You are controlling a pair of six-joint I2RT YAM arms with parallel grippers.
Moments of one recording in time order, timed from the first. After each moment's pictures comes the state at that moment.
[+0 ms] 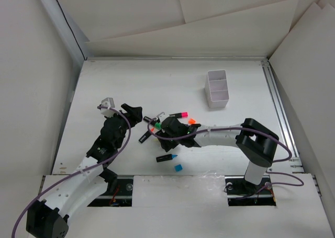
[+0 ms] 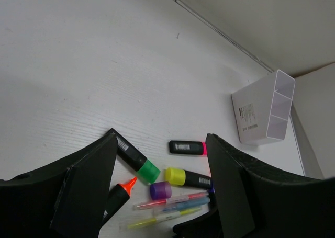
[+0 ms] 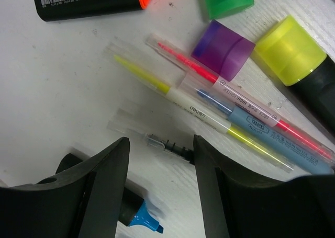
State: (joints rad) left arm -0.50 0.67 0.39 0.08 -0.35 -0.75; right arm 1.06 1.77 1.02 -0.14 0.09 0.33
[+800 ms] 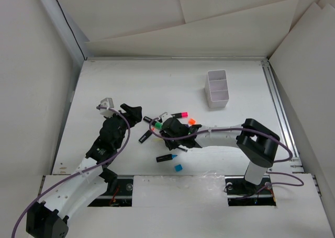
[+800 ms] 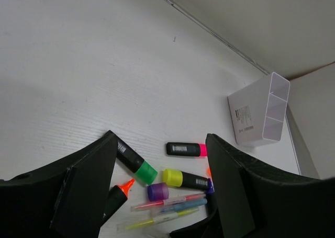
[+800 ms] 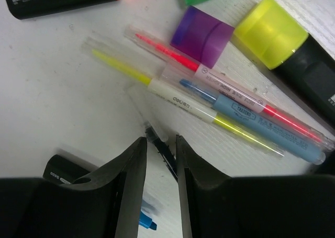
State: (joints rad) left arm -0.50 0.65 0.39 0.08 -0.35 -0.75; right arm 1.06 1.76 1.00 -0.15 0.13 0.37
